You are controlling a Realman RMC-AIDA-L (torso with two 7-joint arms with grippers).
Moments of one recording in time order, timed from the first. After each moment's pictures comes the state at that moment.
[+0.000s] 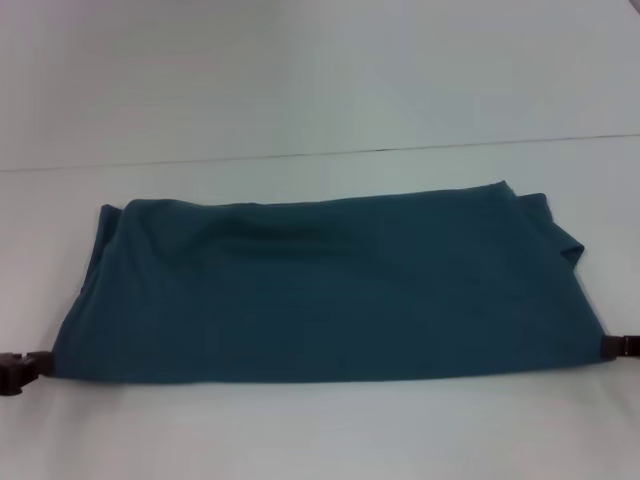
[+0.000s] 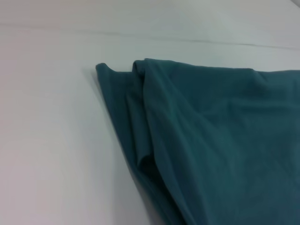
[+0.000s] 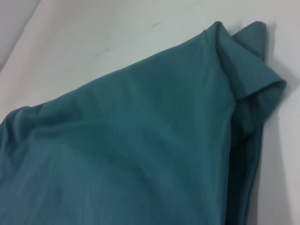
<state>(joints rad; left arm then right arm) -0.43 -2.10 0.50 0.95 2.41 1.40 -1.93 0.39 1.94 -0.46 -0.65 -2.27 -1.42 2.04</state>
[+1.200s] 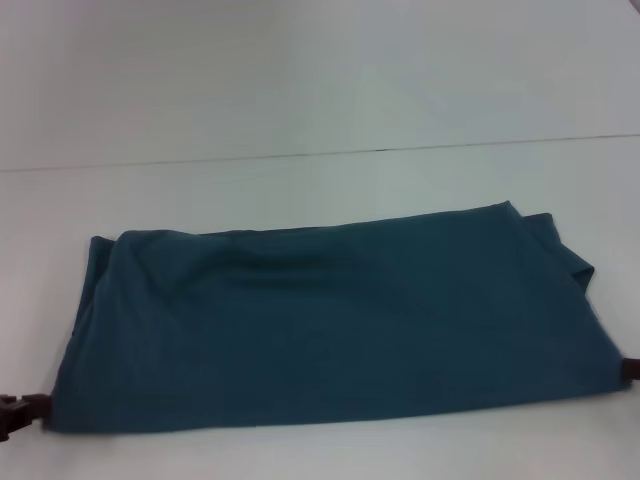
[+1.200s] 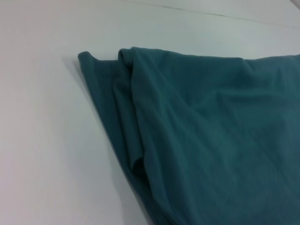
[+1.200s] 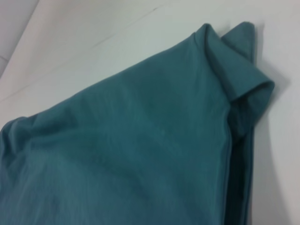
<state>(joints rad) -0.40 -2.10 0.43 0.99 2.48 1.56 -1.90 0.35 1.92 -0.43 -0.65 -2.28 -1.49 2.03</state>
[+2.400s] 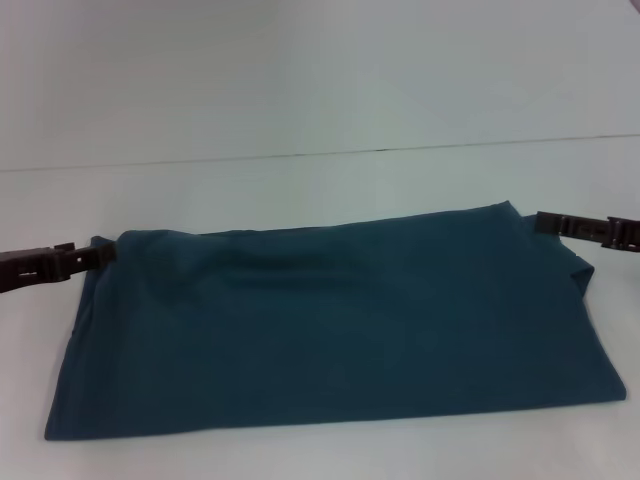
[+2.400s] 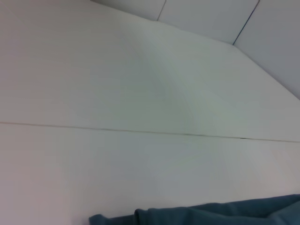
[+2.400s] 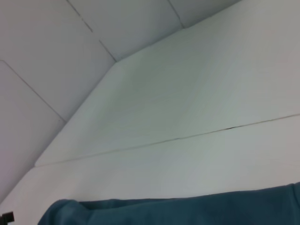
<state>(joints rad) -0.59 -2.11 0.41 0.83 2.31 1.23 -1.93 0.53 1.99 -0.38 -0.70 -2.16 -1.42 1.92</state>
